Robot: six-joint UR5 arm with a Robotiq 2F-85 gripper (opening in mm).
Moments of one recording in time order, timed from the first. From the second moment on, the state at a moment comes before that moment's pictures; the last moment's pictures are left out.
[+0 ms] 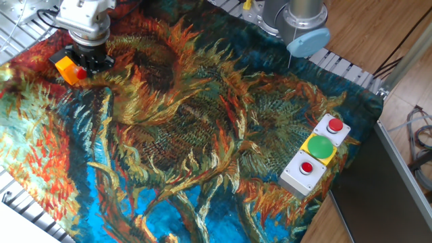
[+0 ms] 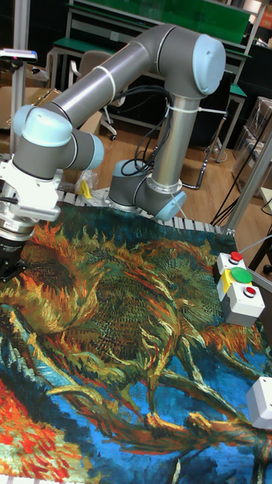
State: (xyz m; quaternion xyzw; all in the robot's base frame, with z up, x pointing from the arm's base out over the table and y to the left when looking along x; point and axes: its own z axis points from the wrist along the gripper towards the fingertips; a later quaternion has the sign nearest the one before) arm 0.549 -0.283 0.035 -0.27 0.95 -0.14 0.06
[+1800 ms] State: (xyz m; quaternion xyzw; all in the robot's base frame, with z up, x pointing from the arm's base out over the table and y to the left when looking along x) arm 0.560 -0.298 0.031 -0.31 0.94 -0.15 0.05
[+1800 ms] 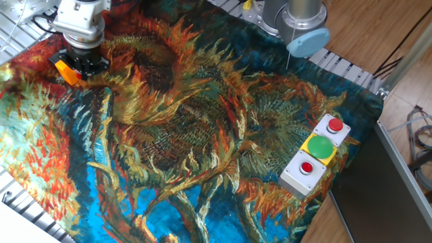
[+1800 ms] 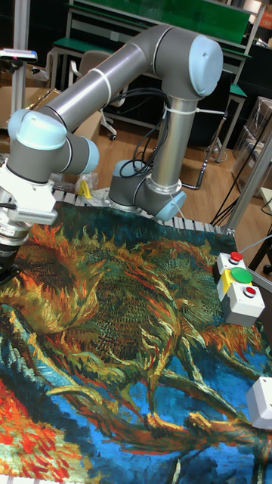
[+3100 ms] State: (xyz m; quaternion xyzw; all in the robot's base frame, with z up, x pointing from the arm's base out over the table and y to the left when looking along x) arm 0.556 -0.257 0.039 -0.29 0.94 -0.14 0.05
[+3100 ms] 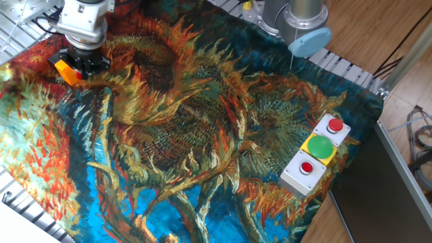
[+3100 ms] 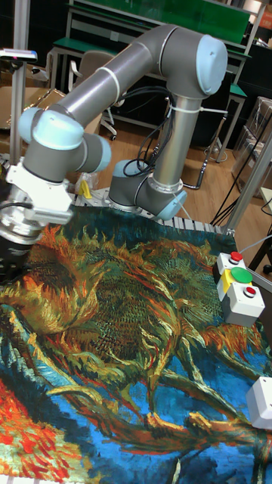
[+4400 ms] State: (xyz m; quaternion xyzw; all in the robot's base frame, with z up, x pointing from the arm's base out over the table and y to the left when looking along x) arm 0.552 -0.110 0.049 -0.21 0.97 -0.04 0.06
